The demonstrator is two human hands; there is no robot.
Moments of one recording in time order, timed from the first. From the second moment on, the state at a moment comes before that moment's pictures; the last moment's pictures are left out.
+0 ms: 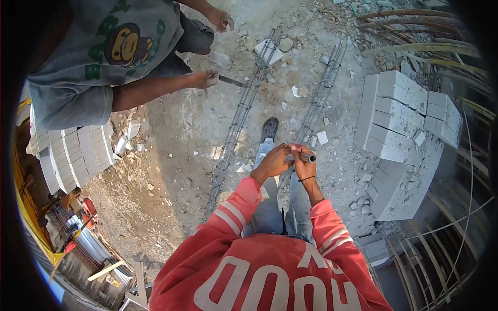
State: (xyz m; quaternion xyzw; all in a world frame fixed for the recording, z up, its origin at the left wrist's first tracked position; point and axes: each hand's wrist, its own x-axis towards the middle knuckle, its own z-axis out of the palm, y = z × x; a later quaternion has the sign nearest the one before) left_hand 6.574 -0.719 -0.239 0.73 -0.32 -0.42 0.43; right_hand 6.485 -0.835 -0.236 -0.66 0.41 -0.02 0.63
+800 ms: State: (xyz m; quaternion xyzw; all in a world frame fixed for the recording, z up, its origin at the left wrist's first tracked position) left_hand 6.704 -0.717 -0.241 0.66 0.17 -0.43 0.59; right_hand 6.441 -1.000 -0.080 -0.41 0.60 -0.33 0.60
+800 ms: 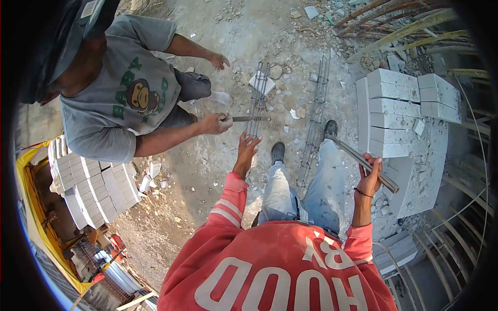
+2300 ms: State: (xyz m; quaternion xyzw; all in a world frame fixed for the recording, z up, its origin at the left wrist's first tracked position) left_hand 6.768 -1.131 -0.414 0.55 0.35 -0.55 0.52; right_hand 6.727 -1.344 -0.400 -0.50 0.62 -0.06 0.60
